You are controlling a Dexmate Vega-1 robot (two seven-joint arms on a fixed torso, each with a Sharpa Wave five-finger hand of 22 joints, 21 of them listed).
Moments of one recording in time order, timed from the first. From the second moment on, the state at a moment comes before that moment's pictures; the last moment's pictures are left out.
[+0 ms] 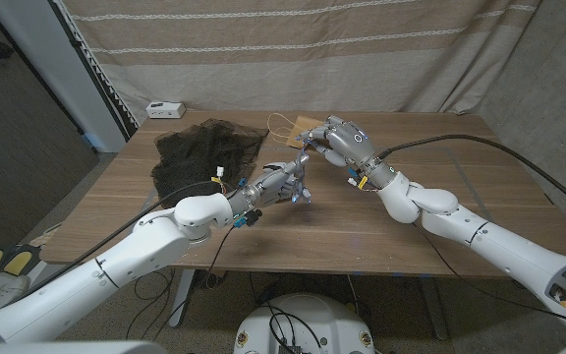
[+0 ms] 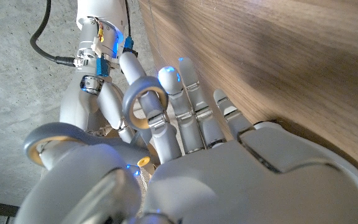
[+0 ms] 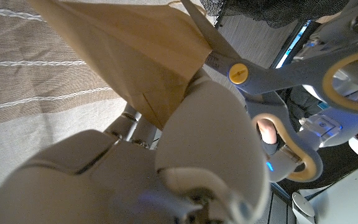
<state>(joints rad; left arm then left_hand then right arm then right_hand) 1.00 0.86 0.53 -2.06 -0.61 0.20 -0.08 0.41 -0.06 -0.29 -0.10 0.39 1.29 0.06 0.58 0.30 1.07 -0.04 1.16 0.87 0.75 -0.08 0.62 0.78 0.33 0.07 0.22 0.23 -0.69 -0.73 -0.74 -1.53 -0.89 0.42 -0.76 1.46 0.17 0.18 -0.11 0.23 0.71 -0.15 0.29 0.23 0.85 -0.20 0.48 0.23 0.85 -0.11 0.64 0.47 0.34 -0.04 1.46 0.23</state>
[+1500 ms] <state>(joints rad) 1.02 0.83 0.54 -2.06 -0.62 0.18 -0.06 0.69 0.00 -0.01 -0.16 0.29 1.30 0.05 0.58 0.25 1.07 -0.04 1.20 0.88 0.77 -0.08 0.62 0.75 0.33 0.05 0.24 0.25 -0.71 -0.74 -0.72 -1.56 -0.88 0.42 -0.74 1.46 0.17 0.18 -0.11 0.24 0.72 -0.15 0.28 0.23 0.86 -0.20 0.48 0.23 0.85 -0.11 0.63 0.47 0.34 -0.04 1.47 0.21</state>
